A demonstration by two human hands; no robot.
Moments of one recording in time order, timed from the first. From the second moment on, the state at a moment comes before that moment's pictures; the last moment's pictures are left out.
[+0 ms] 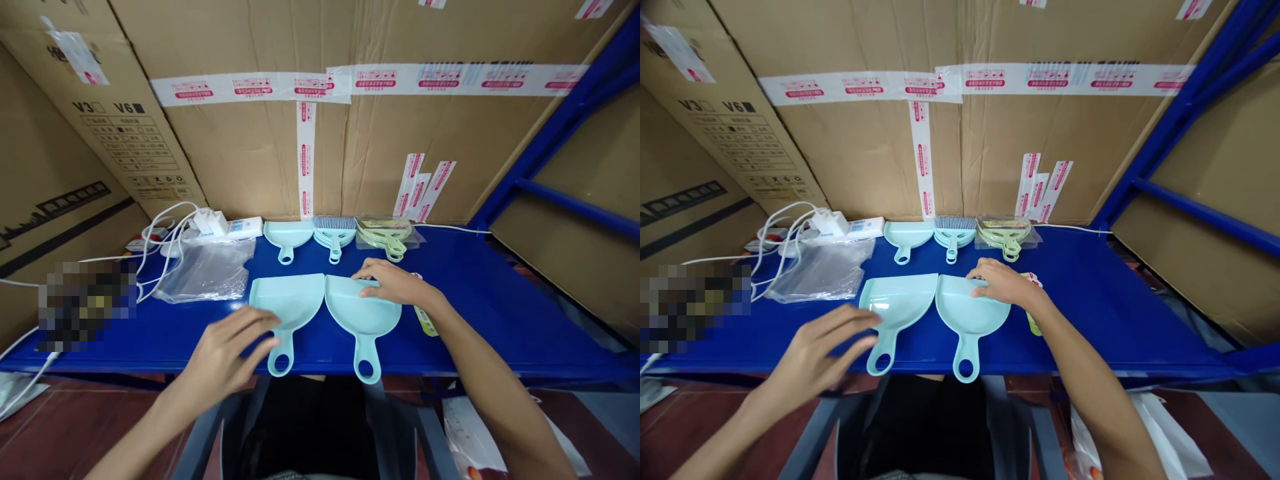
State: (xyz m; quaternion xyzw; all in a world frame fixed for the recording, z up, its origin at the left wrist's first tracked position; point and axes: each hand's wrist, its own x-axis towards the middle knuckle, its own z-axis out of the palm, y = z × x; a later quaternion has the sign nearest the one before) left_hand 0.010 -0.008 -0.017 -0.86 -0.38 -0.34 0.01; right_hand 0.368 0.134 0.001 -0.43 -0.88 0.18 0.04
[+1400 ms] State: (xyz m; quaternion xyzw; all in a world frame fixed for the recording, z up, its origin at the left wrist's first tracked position) left_hand -0.019 0.183 -0.030 -0.91 -0.36 -0.20 0.04; right_hand 0.287 0.174 0.009 -0.46 -0.88 -0.07 0.01
